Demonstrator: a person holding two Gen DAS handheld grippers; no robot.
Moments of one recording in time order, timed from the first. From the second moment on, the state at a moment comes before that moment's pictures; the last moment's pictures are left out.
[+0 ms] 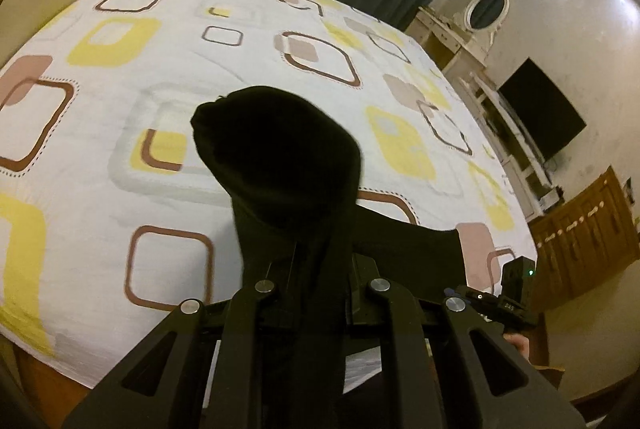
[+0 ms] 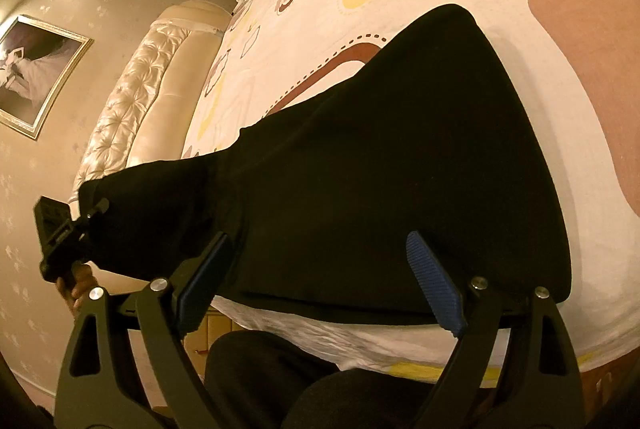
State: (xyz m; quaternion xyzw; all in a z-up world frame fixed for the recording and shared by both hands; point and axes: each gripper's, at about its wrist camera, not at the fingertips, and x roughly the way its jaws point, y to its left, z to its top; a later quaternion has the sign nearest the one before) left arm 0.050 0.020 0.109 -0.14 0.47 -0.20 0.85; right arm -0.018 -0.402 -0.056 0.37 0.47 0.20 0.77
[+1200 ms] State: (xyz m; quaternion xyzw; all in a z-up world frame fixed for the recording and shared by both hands) left arm 0.035 -0.190 0.045 0.01 0.48 -0.18 0.86; right arm -0.017 -0.399 -0.056 0.37 0.47 0.20 0.78
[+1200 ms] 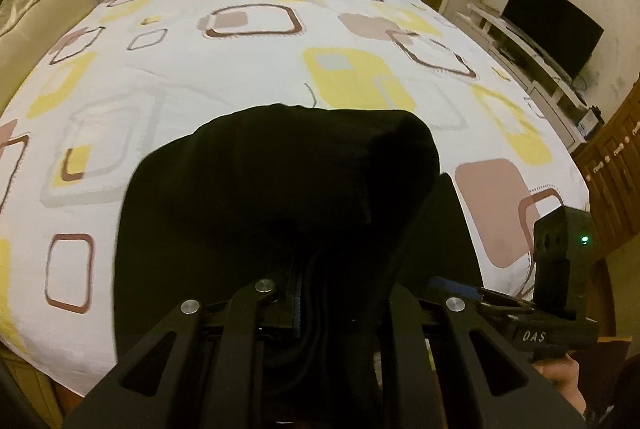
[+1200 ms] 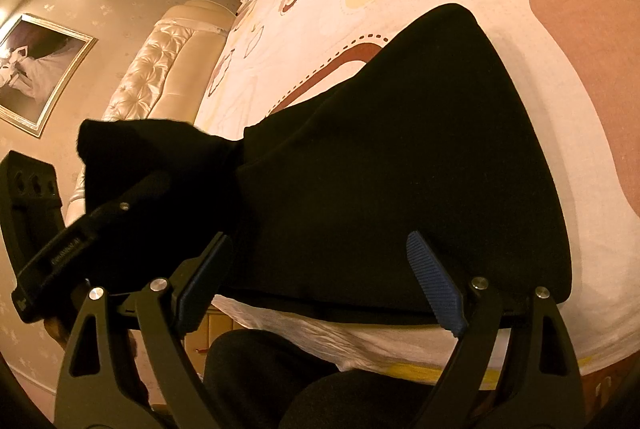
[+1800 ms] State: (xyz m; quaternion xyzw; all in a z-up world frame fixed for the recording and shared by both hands) left arm 0.033 -0.237 -0.002 0.06 0.49 -0.17 0.85; right arm -0.024 -0.440 -0.049 0.42 0.44 0.15 0.78
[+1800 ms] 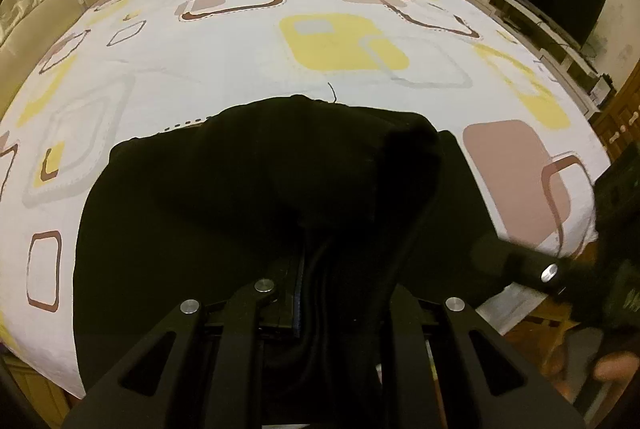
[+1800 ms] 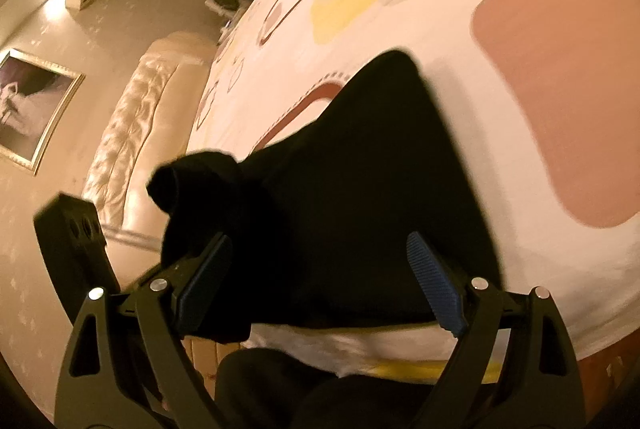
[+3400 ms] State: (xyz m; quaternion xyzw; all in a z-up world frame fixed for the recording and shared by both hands) left arm -0.014 -0.169 0.040 0.00 0.43 -0.21 0.88; right arm -0.031 -0.458 -0.021 0.45 0.40 0.15 0.78
